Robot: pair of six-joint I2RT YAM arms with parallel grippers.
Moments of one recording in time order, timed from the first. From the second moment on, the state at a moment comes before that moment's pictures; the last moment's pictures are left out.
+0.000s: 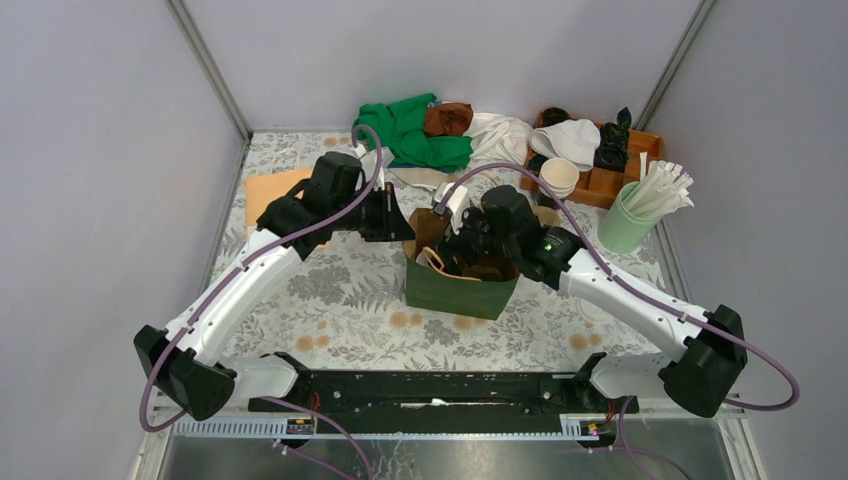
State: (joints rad) left arm -0.57 1.26 1.32 -0.73 0.39 -0.56; right arm 0.80 1.28 1.08 -0.31 -0.27 -0.18
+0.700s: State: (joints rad) left arm -0.66 1.26 1.31 -0.71 0.29 -0.49; right arm 0.80 1.22 0.93 -0.28 -0.28 -0.15
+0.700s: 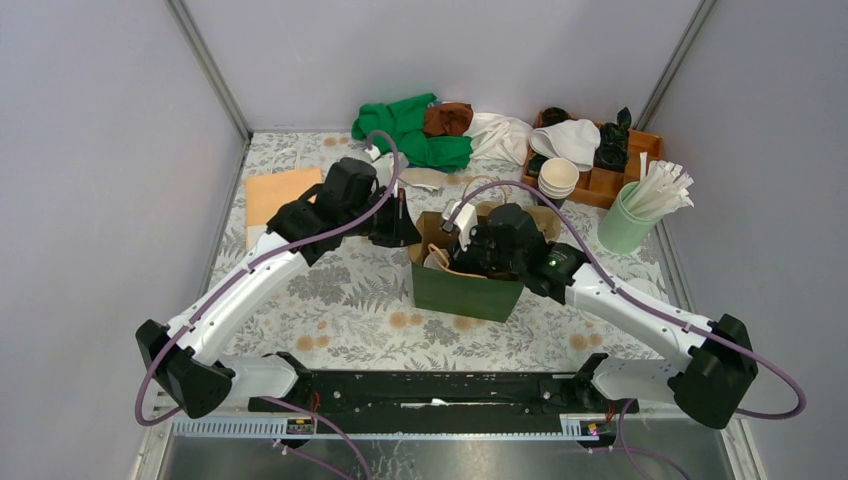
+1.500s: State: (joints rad) left arm -0.73 1.19 1.27 -0.57 0.22 -0.36; right arm 0.80 1.12 0.81 -0.16 -0.27 -0.25
